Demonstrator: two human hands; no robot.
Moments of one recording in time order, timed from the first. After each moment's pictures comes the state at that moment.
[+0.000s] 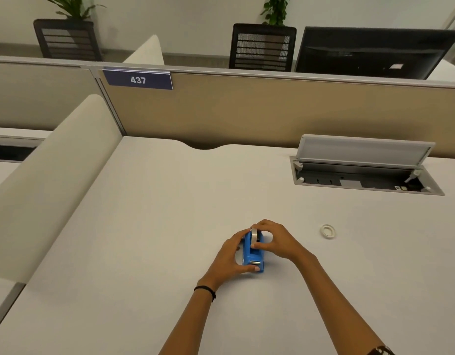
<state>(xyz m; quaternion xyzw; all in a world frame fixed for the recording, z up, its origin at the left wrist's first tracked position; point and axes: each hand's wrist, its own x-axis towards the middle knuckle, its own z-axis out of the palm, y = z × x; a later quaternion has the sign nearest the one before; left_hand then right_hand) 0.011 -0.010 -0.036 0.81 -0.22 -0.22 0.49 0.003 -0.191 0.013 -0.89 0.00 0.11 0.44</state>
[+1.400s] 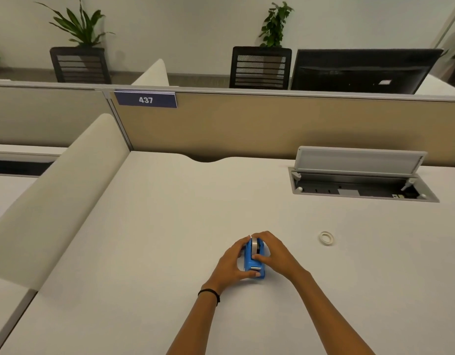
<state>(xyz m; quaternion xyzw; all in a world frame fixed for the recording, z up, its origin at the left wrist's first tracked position) 0.008 -0.009 -0.032 0.82 -0.21 -0.22 0.47 -0.021 -0.178 0.004 -0.91 0.01 0.07 0.42</state>
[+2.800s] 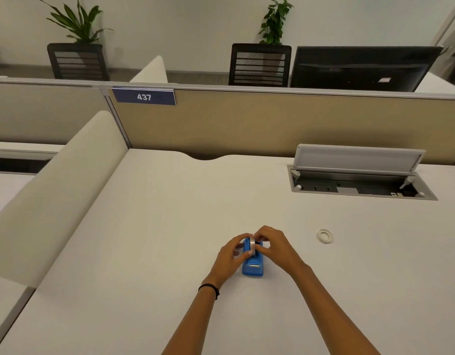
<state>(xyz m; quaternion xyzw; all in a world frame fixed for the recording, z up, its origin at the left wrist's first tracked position) 0.015 -0.018 -0.029 0.80 -0.16 -0.19 0.55 -0.015 -0.178 0.022 -0.92 0.00 0.01 0.40</state>
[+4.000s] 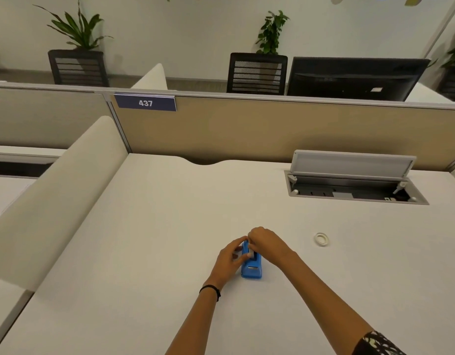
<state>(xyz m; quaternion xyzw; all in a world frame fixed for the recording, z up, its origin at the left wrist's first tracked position) 0.013 -0.019 -0.028 0.80 -0.14 -0.19 0.56 0.010 -0.146 0.061 -0.97 -0.01 0.19 0.12</state>
